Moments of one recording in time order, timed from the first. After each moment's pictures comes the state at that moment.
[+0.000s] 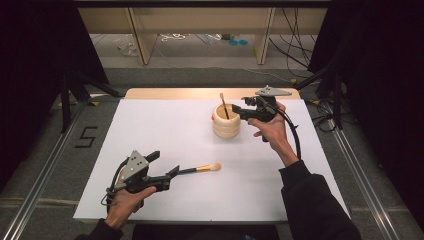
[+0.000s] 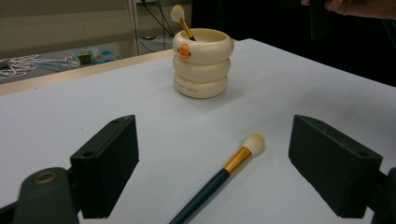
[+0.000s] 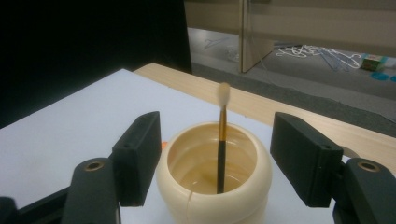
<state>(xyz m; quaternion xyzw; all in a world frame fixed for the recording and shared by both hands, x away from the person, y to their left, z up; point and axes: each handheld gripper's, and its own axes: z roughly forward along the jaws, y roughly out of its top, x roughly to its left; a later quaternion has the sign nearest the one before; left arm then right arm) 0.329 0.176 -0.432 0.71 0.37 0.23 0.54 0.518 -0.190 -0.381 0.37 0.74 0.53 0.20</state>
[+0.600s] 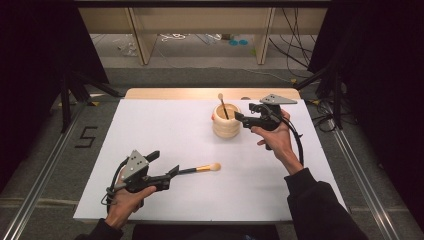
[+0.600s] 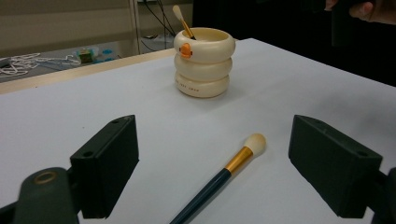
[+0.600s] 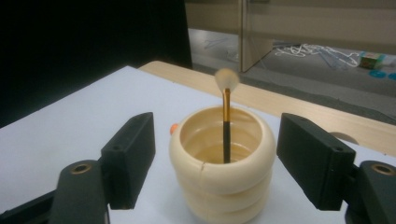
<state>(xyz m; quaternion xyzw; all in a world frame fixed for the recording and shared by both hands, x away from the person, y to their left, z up) 0.330 0.177 -0.432 0.71 0.38 0.24 0.54 0.492 -0.197 -0.387 0.38 0.73 0.53 0.20</state>
